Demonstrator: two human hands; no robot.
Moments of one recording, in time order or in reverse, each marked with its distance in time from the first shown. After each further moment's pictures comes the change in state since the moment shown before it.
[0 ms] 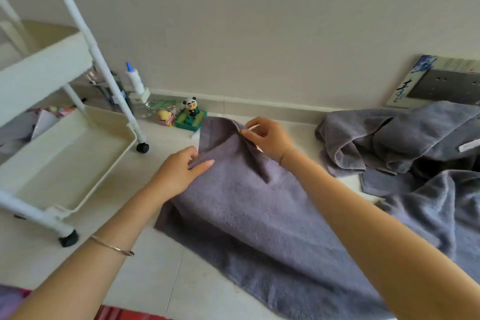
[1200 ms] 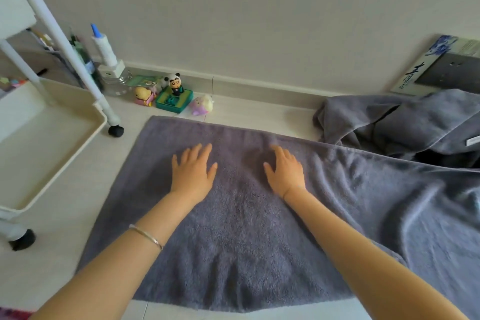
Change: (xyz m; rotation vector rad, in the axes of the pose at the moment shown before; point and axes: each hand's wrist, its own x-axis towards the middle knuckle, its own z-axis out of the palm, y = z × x) left_hand 0.034 -0.028 0.101 0.440 -0.088 -0.046; right_hand -0.037 0.112 0.016 -0.703 0.070 0.206
